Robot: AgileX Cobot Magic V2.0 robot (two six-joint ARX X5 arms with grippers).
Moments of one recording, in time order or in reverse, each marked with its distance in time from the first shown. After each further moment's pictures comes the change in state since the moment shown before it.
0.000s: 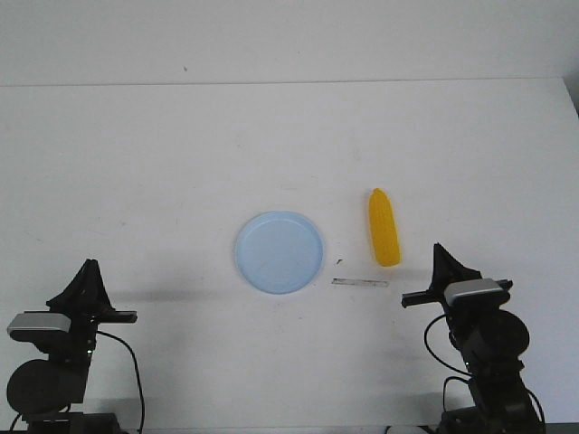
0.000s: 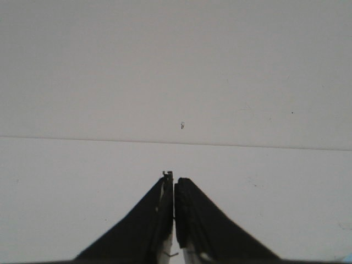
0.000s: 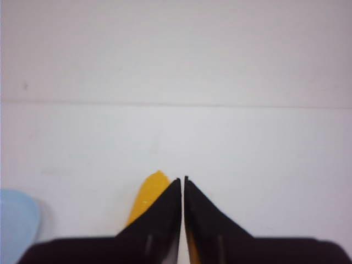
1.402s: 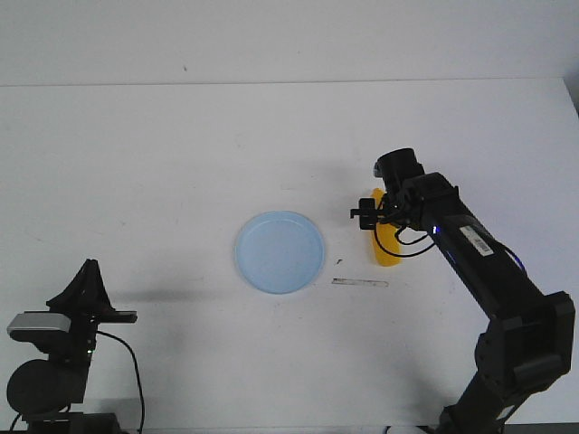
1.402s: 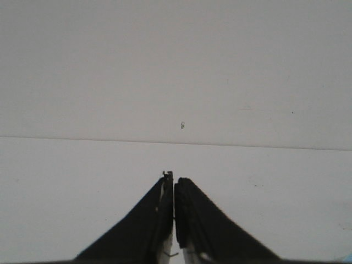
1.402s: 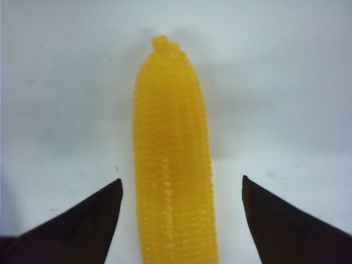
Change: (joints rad) left arm 0.000 0.000 0.000 0.000 0.000 0.000; right arm 0.100 1.264 1.091 -0.945 0.098 0.286
